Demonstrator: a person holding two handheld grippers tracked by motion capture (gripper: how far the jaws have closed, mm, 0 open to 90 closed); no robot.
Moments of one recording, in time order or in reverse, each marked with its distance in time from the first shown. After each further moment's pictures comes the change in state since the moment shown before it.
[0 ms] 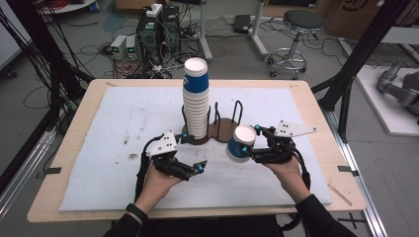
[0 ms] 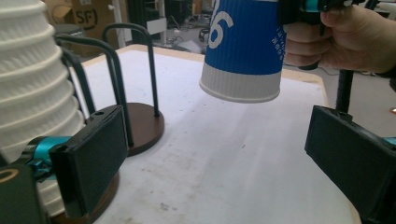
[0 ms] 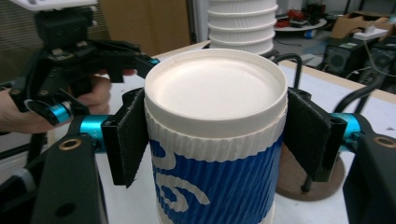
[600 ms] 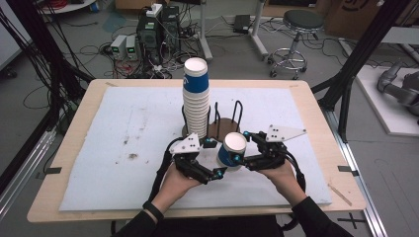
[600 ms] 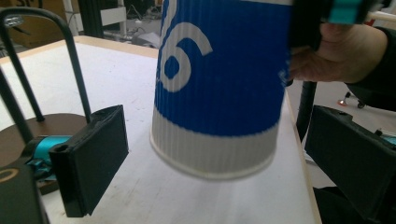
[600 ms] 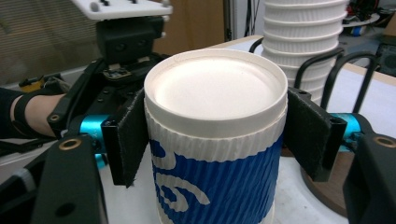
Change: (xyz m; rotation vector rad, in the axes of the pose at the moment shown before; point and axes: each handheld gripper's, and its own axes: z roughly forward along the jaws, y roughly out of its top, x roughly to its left) left arm -0.015 0.004 0.052 0.035 -0.160 -0.030; right arm 0.016 -0.001 0.015 0.022 0.139 -0.014
